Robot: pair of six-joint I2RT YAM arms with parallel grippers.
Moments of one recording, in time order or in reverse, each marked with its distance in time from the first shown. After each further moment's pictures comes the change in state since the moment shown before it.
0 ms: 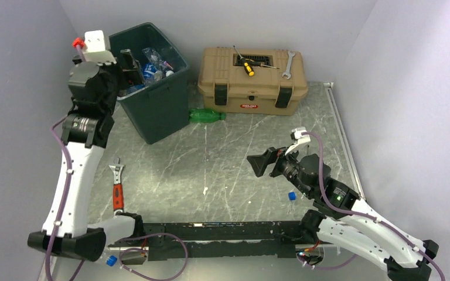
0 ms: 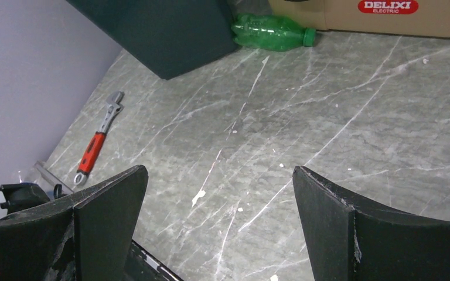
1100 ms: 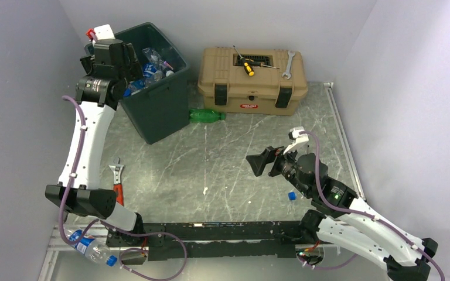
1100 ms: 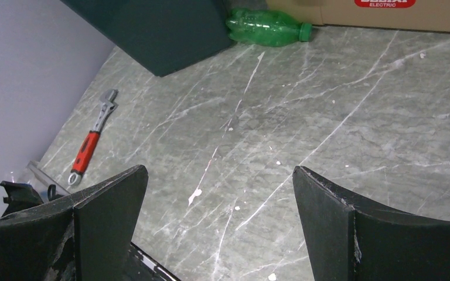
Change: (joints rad) left arm 0.002 0.315 0.340 -0.427 -0.266 -0.166; right arm 0.000 0.019 -0.001 0.000 0.013 0.004
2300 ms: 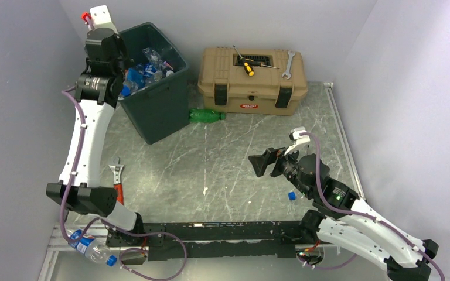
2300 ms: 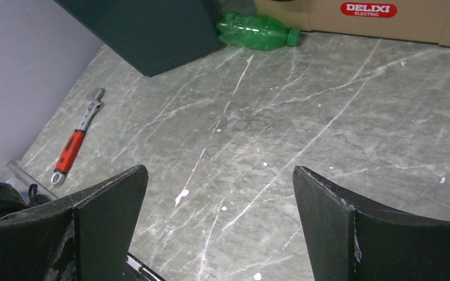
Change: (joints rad) left arm 0.016 0.002 0.005 0.295 0.062 0.115; right arm 0.000 -0.016 0.000 -0.016 0.017 -0.049
